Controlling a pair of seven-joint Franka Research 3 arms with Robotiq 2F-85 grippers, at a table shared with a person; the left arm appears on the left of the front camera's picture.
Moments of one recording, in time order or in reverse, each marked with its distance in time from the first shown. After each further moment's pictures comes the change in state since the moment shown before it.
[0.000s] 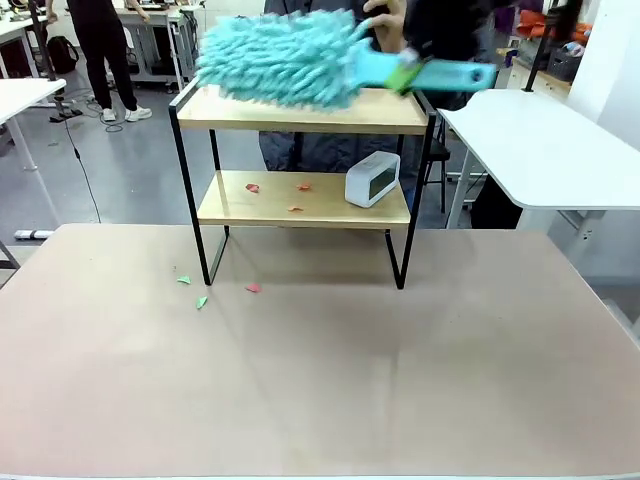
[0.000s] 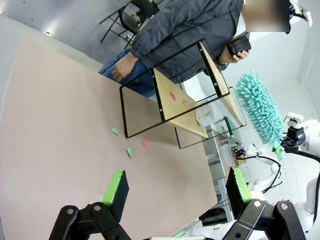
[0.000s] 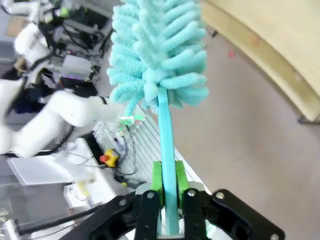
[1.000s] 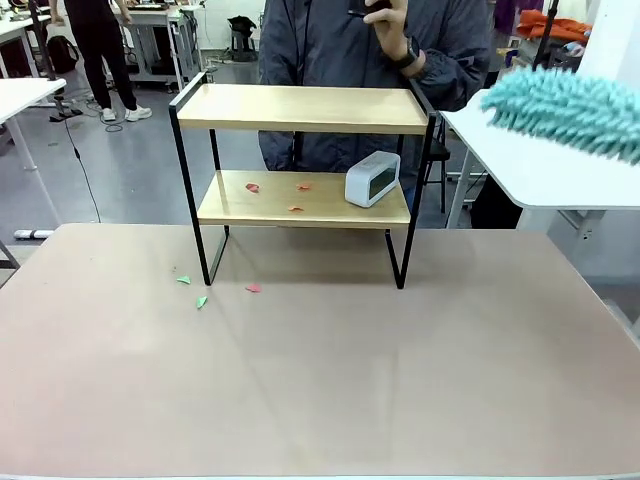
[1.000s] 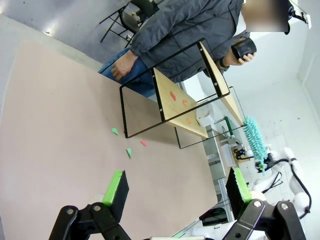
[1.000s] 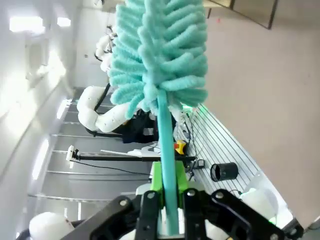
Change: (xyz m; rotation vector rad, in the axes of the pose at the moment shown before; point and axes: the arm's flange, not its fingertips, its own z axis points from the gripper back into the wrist) left arm 0.000 0.000 0.000 0.001 0.001 -0.001; right arm -0.324 -0.314 0.125 0.552 -0.237 -0.349
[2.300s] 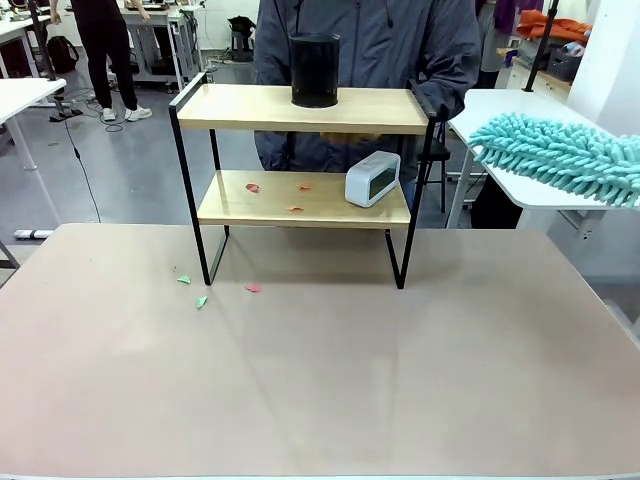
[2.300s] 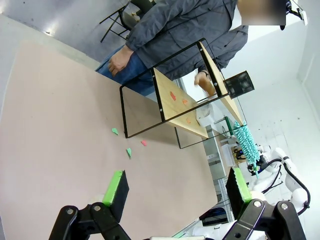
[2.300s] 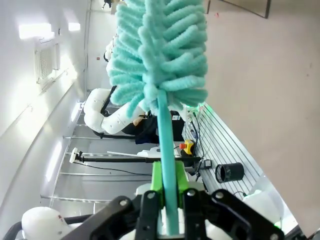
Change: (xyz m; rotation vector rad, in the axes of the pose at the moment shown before) left arm 0.000 0.000 0.000 0.000 0.000 0.000; right arm -0.003 -0.040 -0.014 0.052 0.002 -0.048
